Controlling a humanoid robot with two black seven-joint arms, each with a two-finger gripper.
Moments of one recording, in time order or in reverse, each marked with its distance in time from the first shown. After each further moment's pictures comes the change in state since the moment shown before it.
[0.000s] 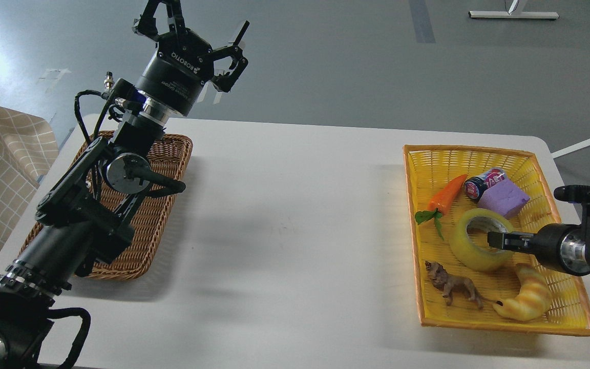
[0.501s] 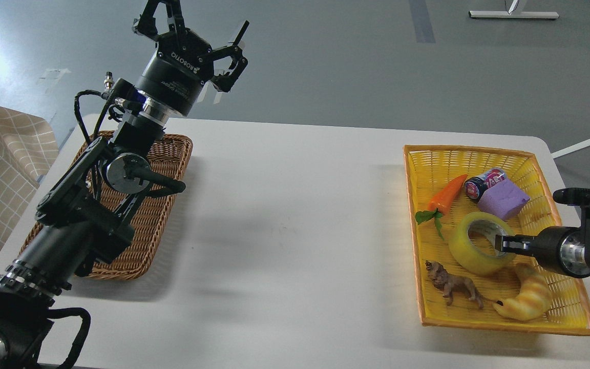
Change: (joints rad) left arm 0.000 -0.001 0.000 0.000 -0.001 0.000 0.000; right arm 0.002 -0.001 -0.009 -0.012 0.000 0.000 -0.009
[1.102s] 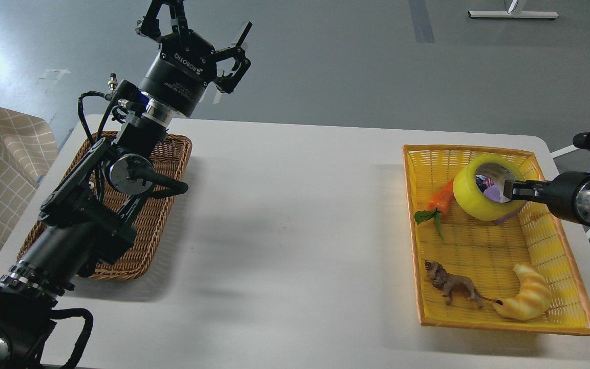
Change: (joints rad) left arm 0.000 -0.010 0.003 0.003 -0.001 0.000 0.000; right arm 0.213 -0.057 0.014 0.061 0.021 0.000 0.008
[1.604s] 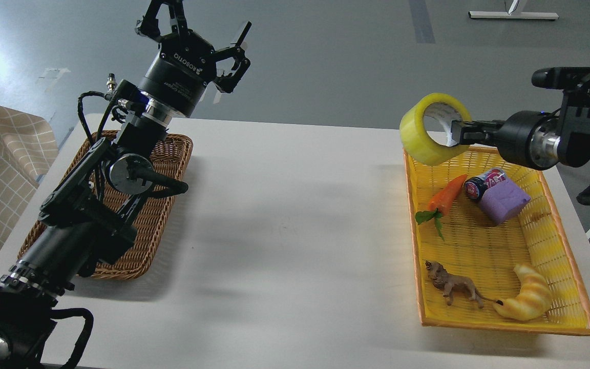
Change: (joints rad) left arm -0.001 0.000 -0.003 0.000 0.002 0.000 0.000; right arm 0.172 0.199 -0.015 -0.018 -0.010 0.000 0.002
